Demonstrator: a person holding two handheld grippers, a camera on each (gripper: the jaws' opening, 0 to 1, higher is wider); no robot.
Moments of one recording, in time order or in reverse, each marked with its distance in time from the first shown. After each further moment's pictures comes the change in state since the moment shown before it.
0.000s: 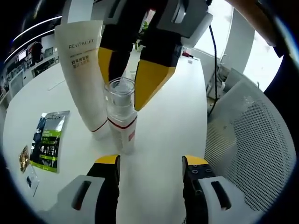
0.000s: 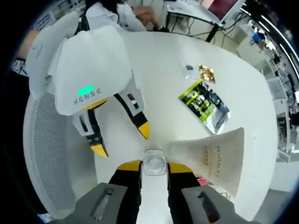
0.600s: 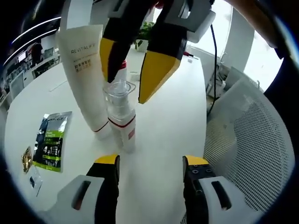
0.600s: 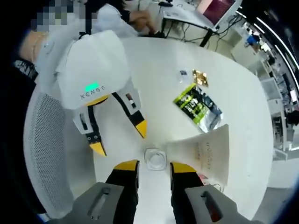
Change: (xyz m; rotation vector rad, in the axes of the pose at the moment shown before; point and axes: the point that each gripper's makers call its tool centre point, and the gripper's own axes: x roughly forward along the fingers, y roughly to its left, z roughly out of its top) left arm -0.009 0.001 0.002 0.009 0.008 0.013; right arm -0.013 -0.006 0.001 0.017 -0.046 -0.050
